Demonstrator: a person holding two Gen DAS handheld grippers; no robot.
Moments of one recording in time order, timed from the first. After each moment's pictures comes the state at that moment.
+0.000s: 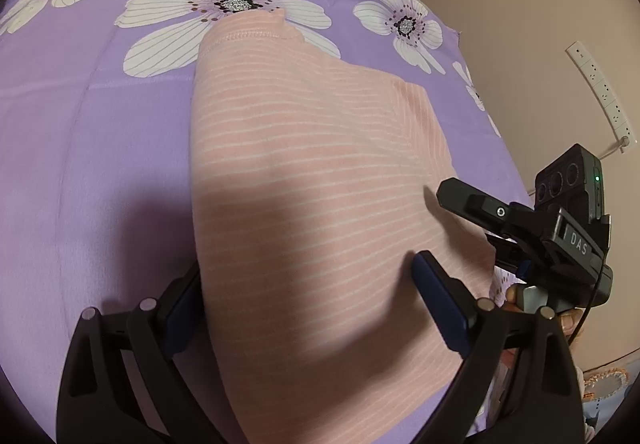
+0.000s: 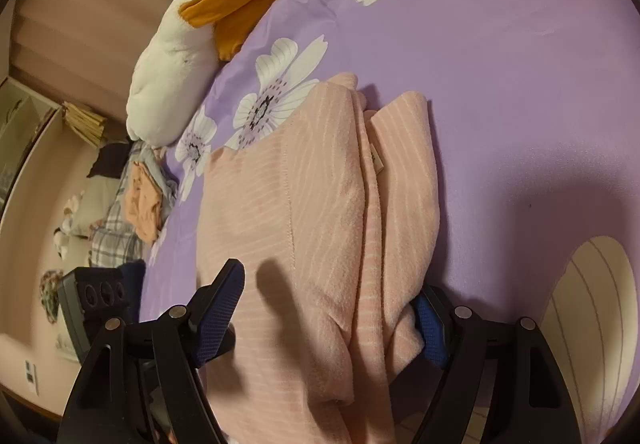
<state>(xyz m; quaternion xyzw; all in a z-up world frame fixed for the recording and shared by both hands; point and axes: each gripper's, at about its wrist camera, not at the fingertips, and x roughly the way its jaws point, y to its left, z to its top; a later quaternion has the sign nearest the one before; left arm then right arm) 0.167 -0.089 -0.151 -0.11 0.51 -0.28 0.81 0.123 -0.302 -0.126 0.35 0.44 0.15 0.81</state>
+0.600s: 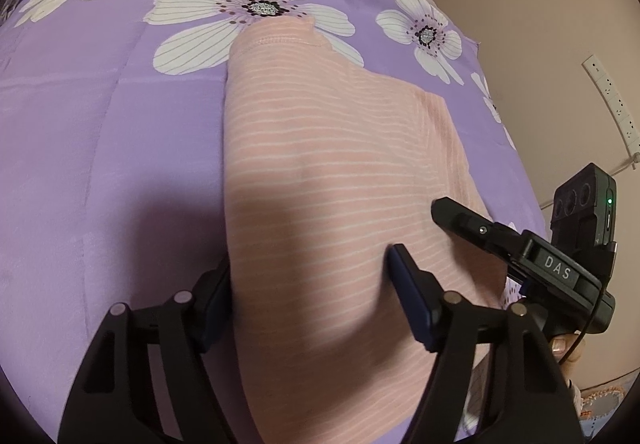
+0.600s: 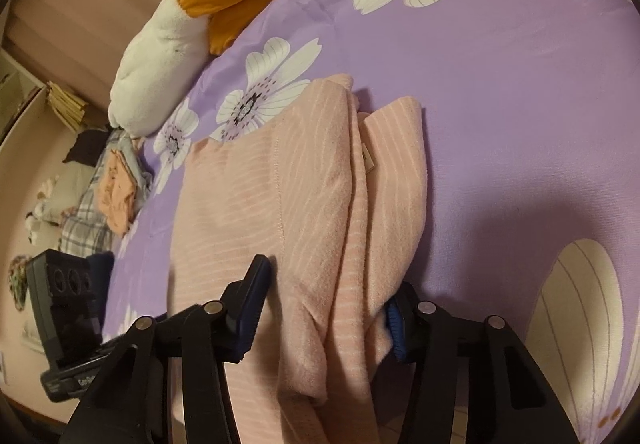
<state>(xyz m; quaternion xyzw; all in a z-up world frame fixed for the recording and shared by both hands) 0.165 -0.081 -0.148 -0.12 0.51 -0.24 0.82 0.123 -0.294 -0.124 0.29 0.44 0.11 0.84</state>
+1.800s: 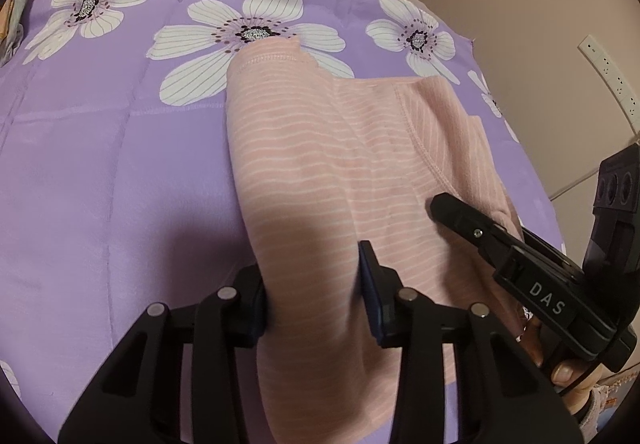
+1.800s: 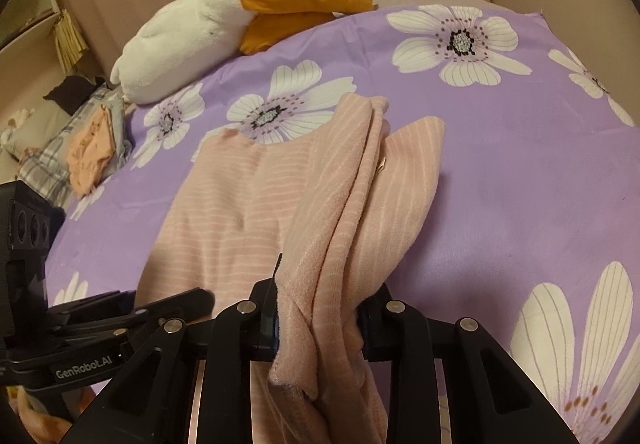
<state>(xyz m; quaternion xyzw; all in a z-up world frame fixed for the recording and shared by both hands) 0.156 -0.086 -0.132 -0.07 0.48 -0.23 0.84 0.110 -0.247 -0.090 0.13 0.40 0.07 0.90</state>
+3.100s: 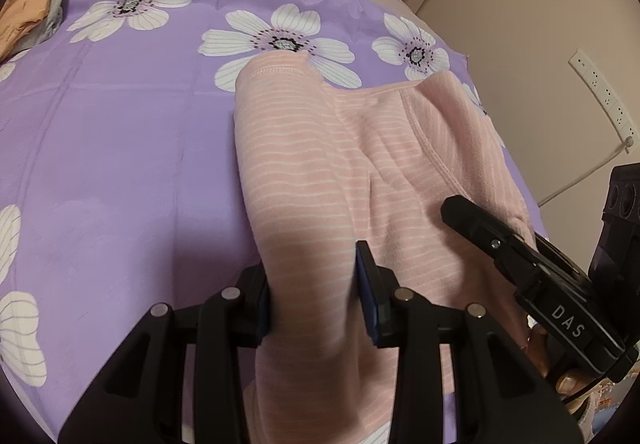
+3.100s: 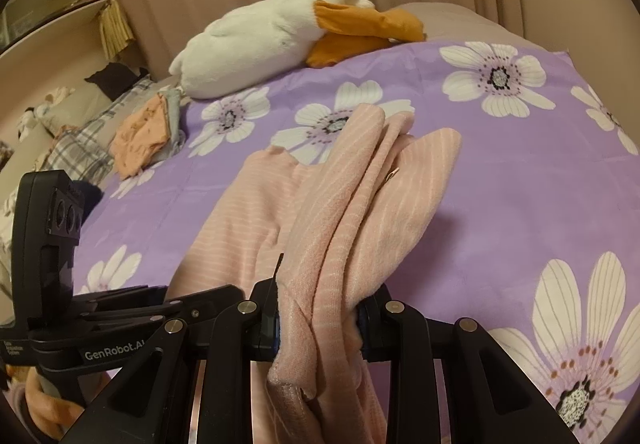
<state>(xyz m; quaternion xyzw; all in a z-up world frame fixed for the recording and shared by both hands) 0.102 -0.032 -0.109 -0.10 0.47 -0.22 0.85 0.059 -0.200 -0.057 0.11 0.36 0.12 0.92</state>
